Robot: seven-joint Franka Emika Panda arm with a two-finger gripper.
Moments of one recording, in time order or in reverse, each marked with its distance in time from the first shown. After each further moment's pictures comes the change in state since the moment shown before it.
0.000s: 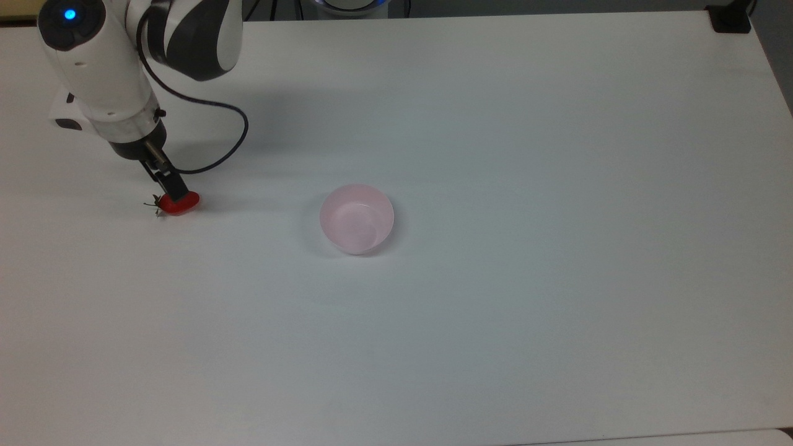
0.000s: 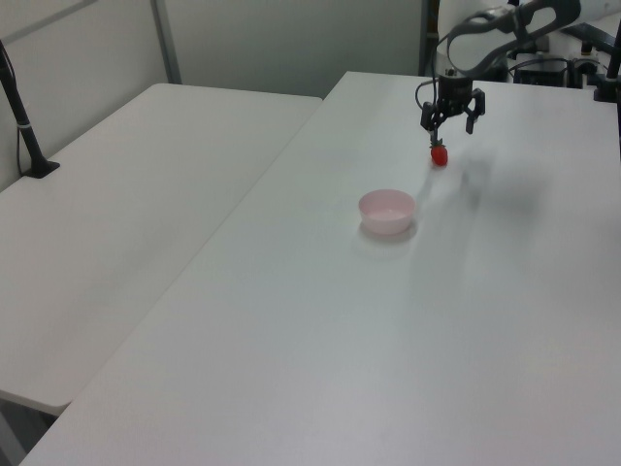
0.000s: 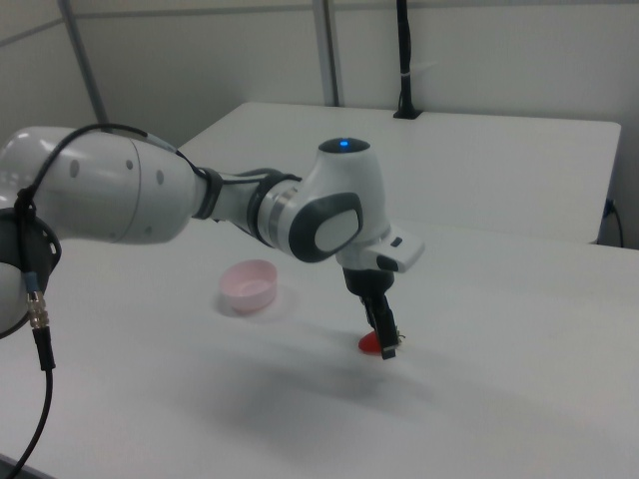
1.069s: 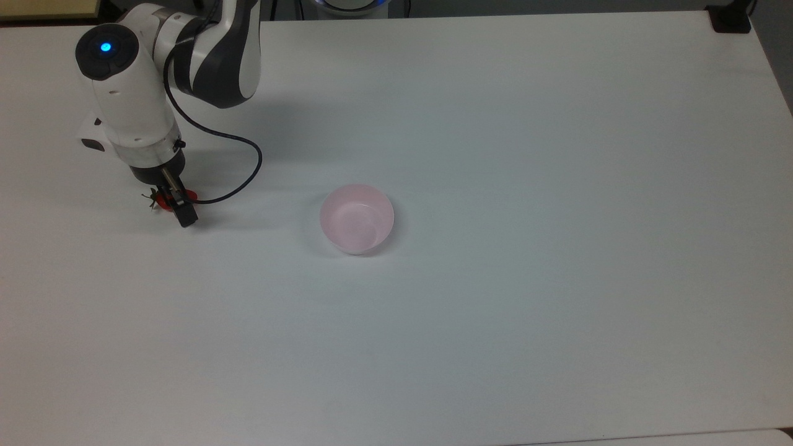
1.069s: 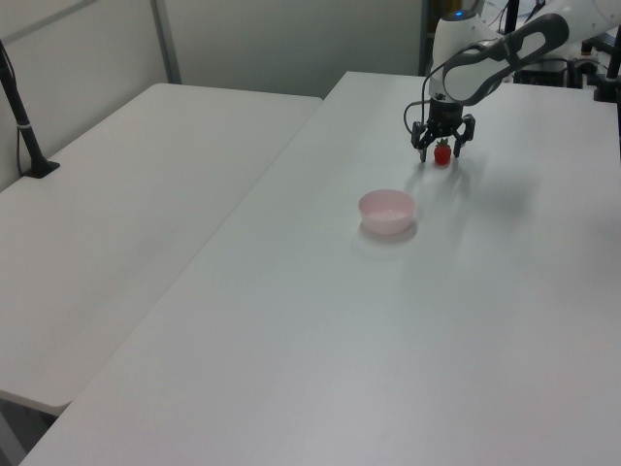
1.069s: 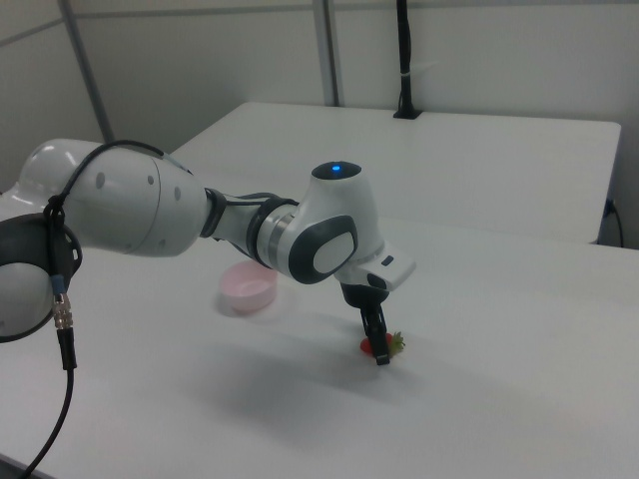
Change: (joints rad) arm 0.011 0.061 0.017 -0.033 0.001 0.153 0.157
